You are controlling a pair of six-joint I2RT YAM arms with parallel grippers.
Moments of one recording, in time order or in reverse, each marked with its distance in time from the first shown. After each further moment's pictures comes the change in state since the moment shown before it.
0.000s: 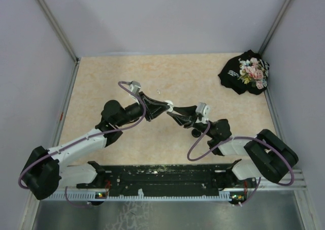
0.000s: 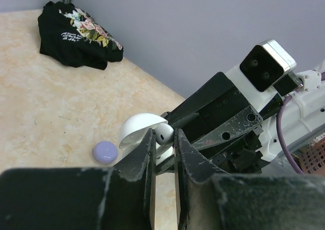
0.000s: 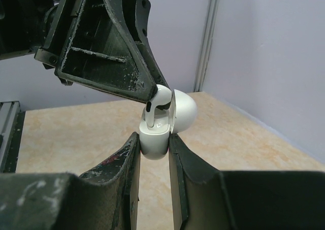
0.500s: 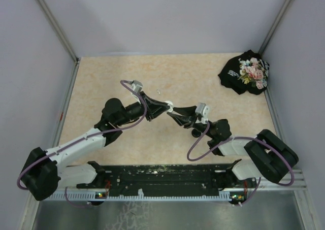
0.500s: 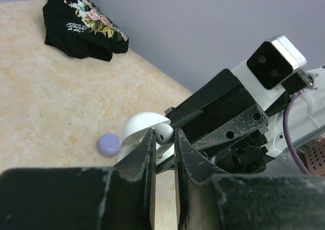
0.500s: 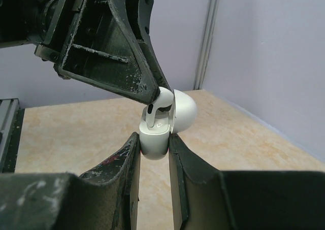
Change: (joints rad) left arm 0.000 -0.011 0.030 -0.098 -0.010 0.034; right arm 0.000 -0.002 -0.003 -0.008 0.000 -0.008
